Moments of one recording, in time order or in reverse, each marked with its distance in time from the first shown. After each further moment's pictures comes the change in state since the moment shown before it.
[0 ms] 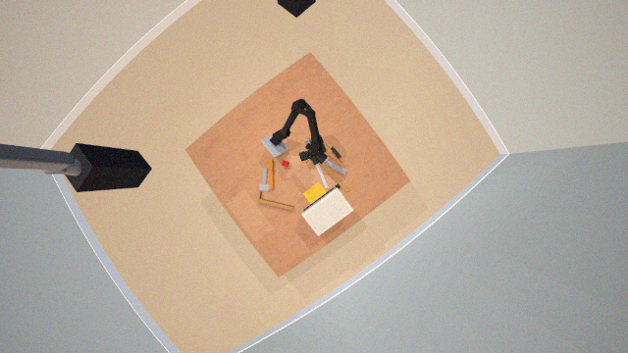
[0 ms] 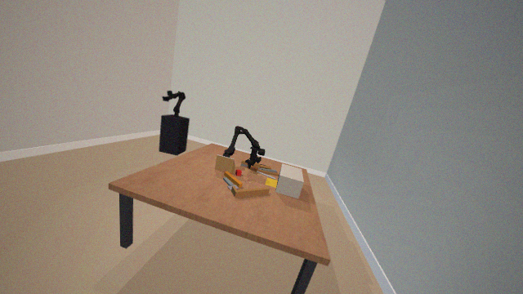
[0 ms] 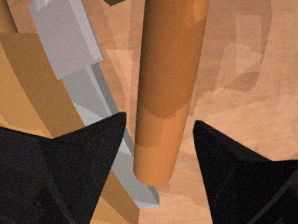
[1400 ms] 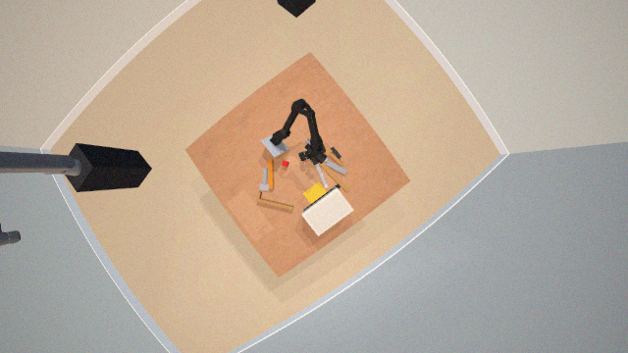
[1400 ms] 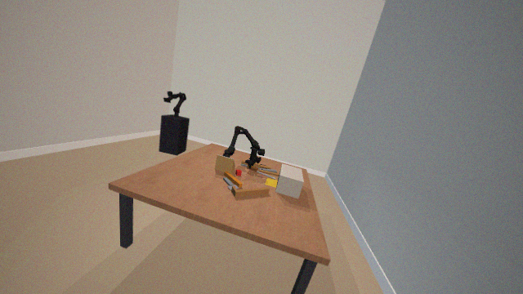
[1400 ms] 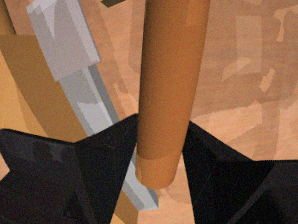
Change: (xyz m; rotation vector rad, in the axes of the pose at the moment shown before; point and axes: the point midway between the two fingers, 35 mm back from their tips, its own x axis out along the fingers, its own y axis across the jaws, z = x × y) arm 0.002 -0.002 0.000 0.006 -0.007 0.006
